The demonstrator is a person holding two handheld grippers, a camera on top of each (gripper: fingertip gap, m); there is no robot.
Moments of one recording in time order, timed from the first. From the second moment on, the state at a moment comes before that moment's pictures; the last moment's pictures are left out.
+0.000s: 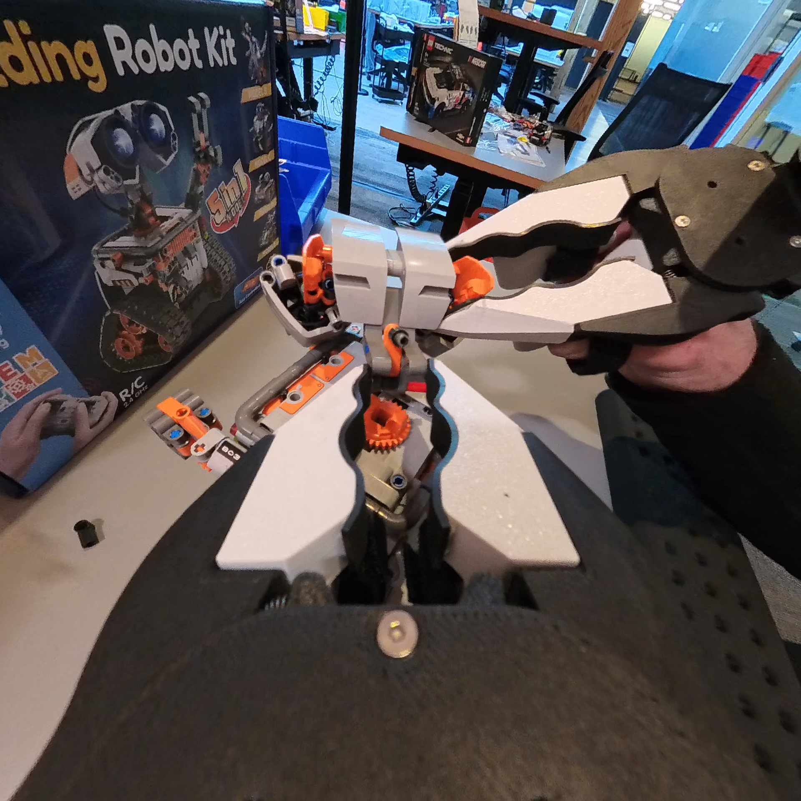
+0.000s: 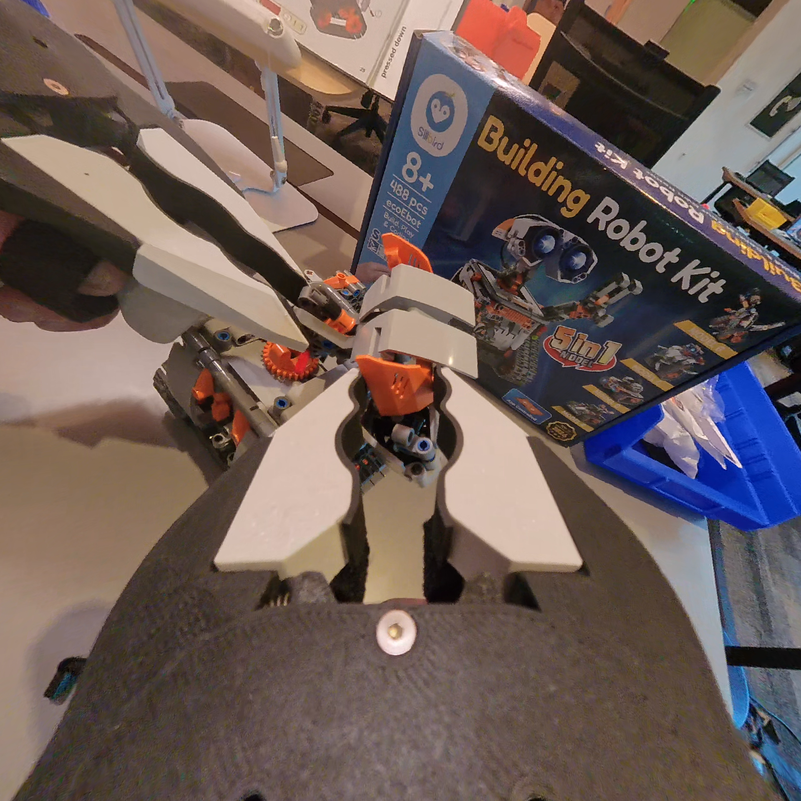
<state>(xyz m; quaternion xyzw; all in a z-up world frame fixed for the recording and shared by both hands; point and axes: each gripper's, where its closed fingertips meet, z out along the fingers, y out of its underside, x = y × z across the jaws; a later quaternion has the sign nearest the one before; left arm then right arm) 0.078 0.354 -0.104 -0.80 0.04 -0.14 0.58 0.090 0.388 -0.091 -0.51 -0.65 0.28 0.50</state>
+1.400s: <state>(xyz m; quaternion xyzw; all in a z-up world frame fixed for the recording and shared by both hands) 0.078 0.361 -0.115 -0.82 0.11 0.05 0.57 0.085 0.389 -0.077 -0.45 -0.64 0.29 0.55</state>
